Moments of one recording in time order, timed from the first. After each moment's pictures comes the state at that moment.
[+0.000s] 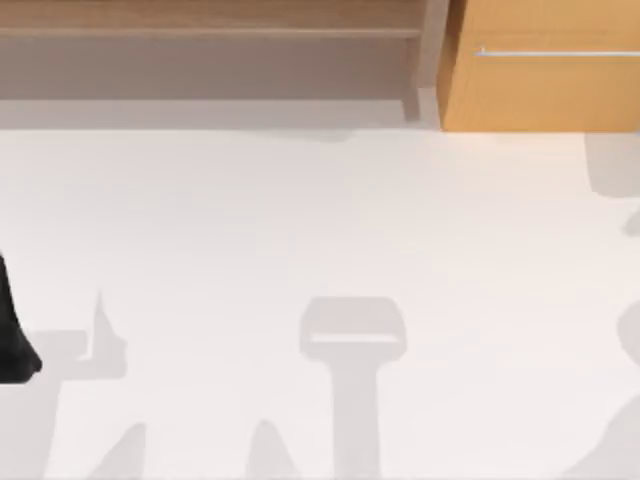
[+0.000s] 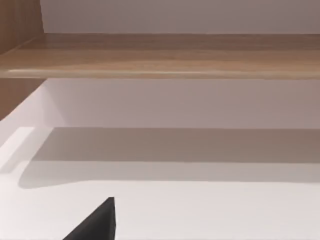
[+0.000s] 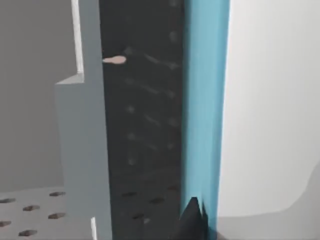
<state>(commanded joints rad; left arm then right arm) 0.00 0.00 0.00 0.00 0.00 0.00 -0.51 1.90 0.93 0.68 -0.46 1.44</state>
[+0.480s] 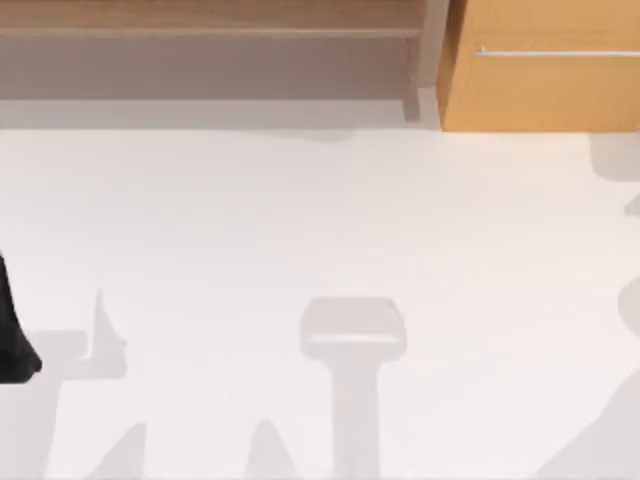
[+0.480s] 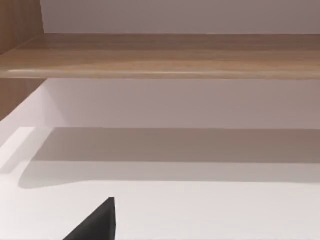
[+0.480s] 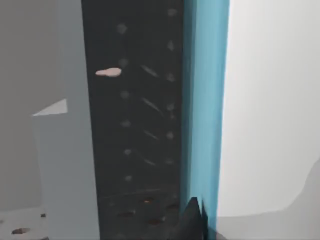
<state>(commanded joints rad) 0.00 0.00 0.00 0.00 0.00 0.00 -0.49 1.97 1.01 0.67 -0.43 1.45</state>
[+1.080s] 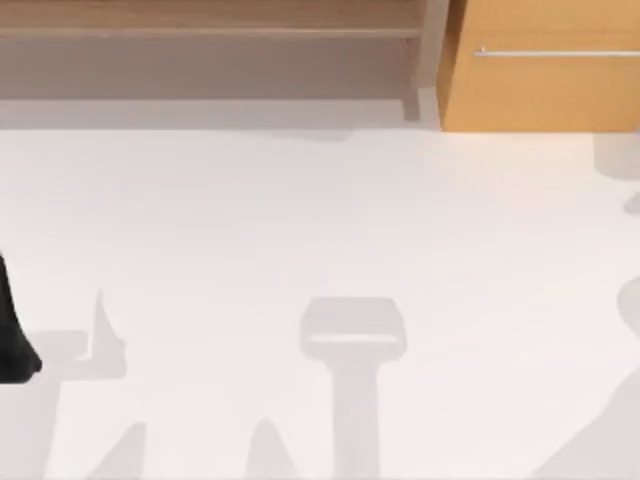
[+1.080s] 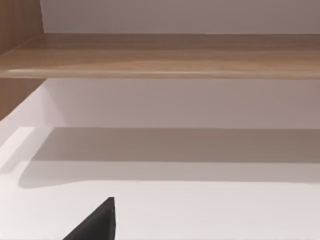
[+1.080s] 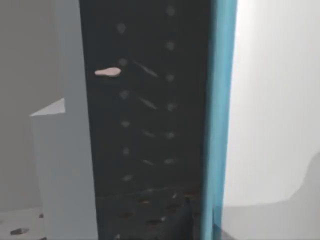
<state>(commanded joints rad) 0.00 0.00 0.00 0.00 0.00 0.00 -0.49 1.97 1.01 0.67 -0.43 1.45</state>
